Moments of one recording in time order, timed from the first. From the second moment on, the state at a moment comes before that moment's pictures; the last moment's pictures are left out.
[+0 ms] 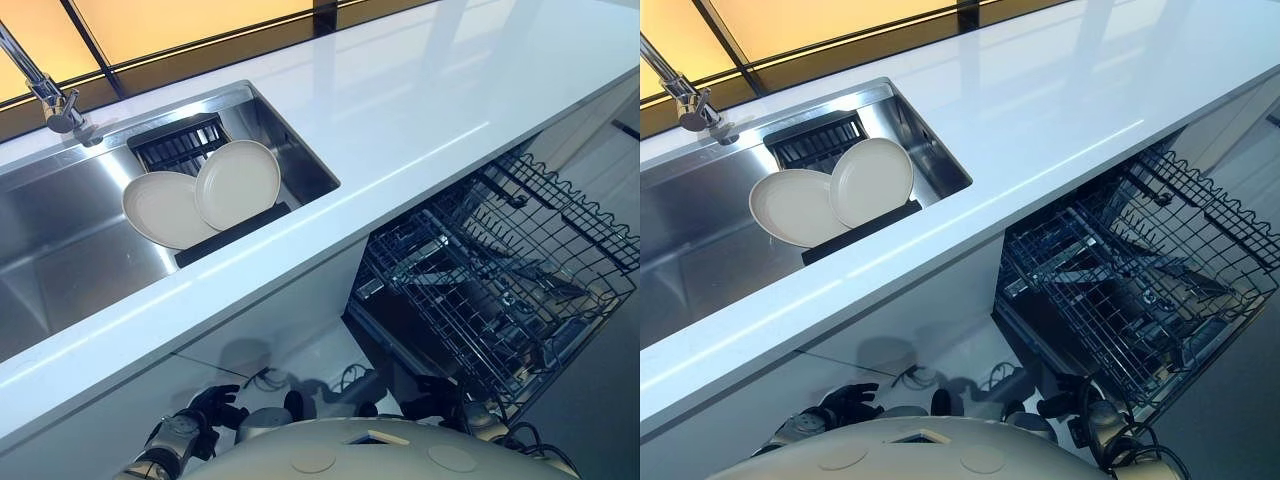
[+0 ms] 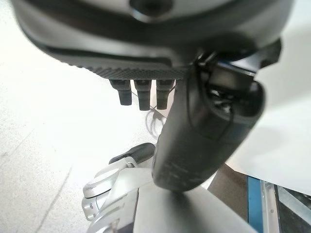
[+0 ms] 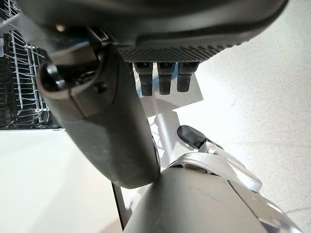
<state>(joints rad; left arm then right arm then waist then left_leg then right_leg) 0.07 0.31 -0.24 1.12 0.02 -0.01 -0.13 0.03 -0.27 0.13 1.18 -0.10 0.00 0.07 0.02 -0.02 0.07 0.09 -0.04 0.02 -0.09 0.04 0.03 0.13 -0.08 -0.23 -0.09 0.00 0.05</state>
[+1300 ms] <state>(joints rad) -0.05 0.46 -0.43 -0.30 -0.86 0.38 -1.03 0.01 -0.34 0.16 1.20 -0.14 -0.03 0.03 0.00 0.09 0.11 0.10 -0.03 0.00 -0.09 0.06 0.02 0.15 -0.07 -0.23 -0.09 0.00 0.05</state>
